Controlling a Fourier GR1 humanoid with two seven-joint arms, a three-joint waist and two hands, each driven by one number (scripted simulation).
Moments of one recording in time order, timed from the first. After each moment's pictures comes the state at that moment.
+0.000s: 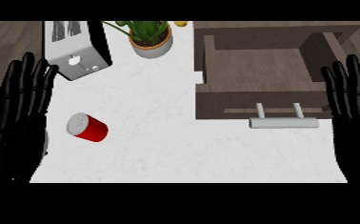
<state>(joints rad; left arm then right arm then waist) -0.01 0.10 -0.01 -2.10 -0.01 0.00 0.00 0.00 -0.10 -0.02 -2.10 -0.01 0.00 0.00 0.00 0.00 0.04</state>
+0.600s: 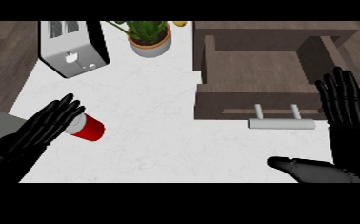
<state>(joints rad) 0.13 0.39 0.01 -2.05 0.42 -0.48 0.05 0.07 -0.09 -0.03 -2.07 0.00 -0.03 0.13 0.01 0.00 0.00</state>
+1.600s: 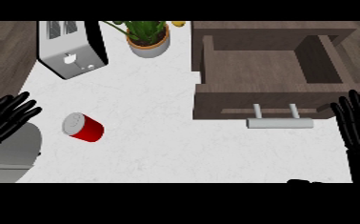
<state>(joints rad) 0.12 0.51 0.28 -1.83 0.68 -0.76 0.17 0.23 -0.10 -0.11 -2.11 -0.06 0.06 0.11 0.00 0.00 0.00</state>
